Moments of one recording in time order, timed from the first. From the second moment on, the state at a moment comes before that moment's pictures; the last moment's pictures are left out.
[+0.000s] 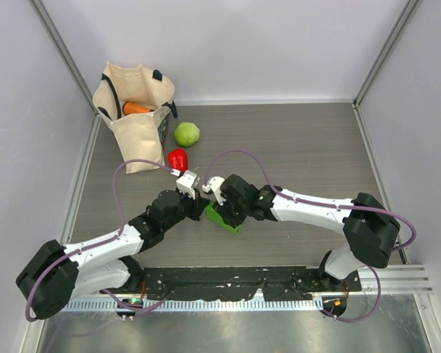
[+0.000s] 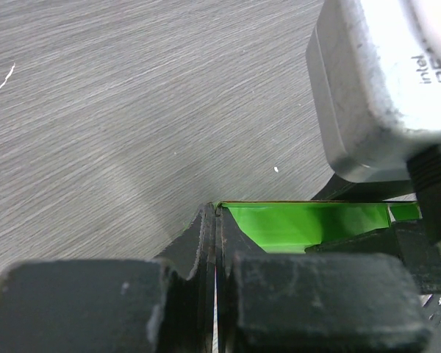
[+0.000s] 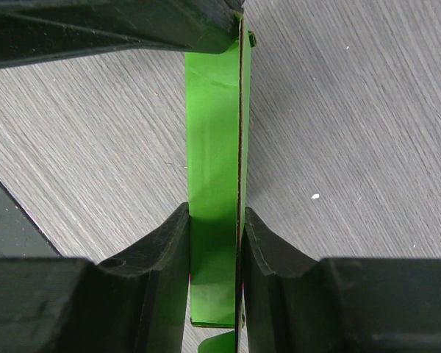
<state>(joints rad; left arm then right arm) -0.77 1.06 0.37 0.35 -0.04 -0.31 0.98 1.53 0.97 -0.37 -0.04 0.01</state>
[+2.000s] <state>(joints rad) -0.88 1.06 0.34 0.35 -0.25 -0.36 0.98 1.24 0.97 -0.67 0.23 0.73</state>
